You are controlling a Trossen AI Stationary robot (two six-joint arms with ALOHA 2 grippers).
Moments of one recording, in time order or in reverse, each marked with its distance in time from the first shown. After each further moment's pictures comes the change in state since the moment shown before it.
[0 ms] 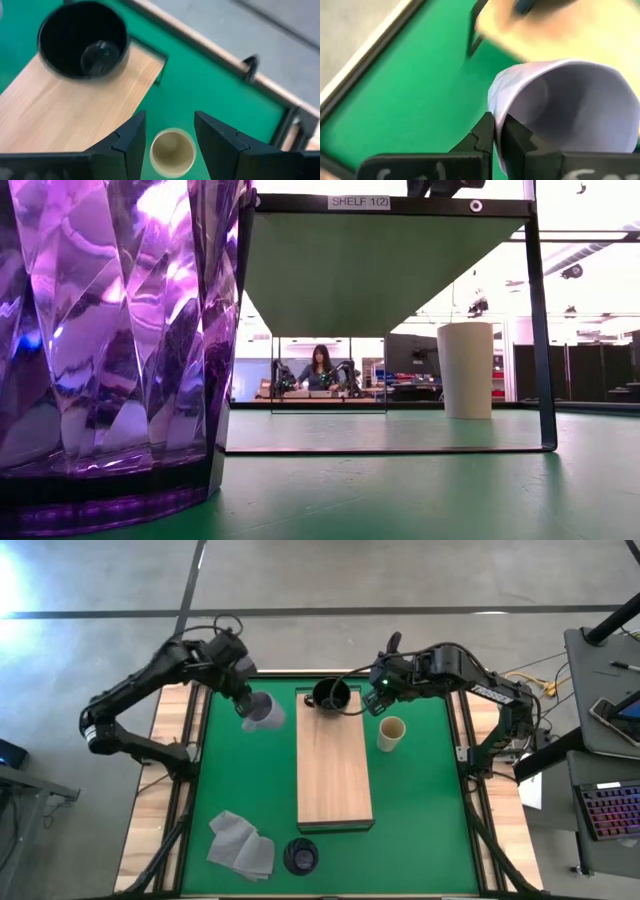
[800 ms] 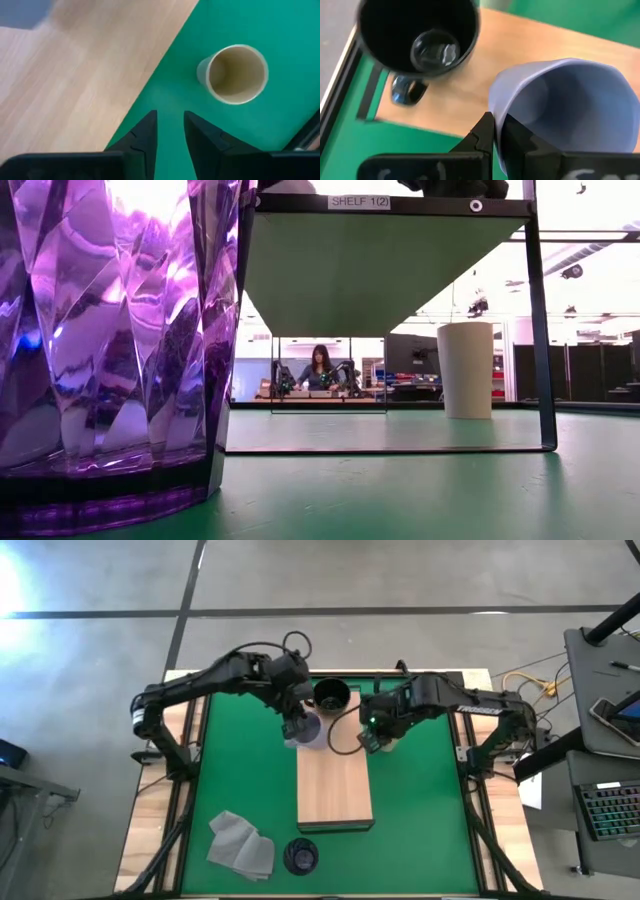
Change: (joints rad) left arm -0.310 0.398 0.379 0.048 -0.035 0.039; right arm 0.140 -0.004 -0.212 0.032 -0.279 0.220
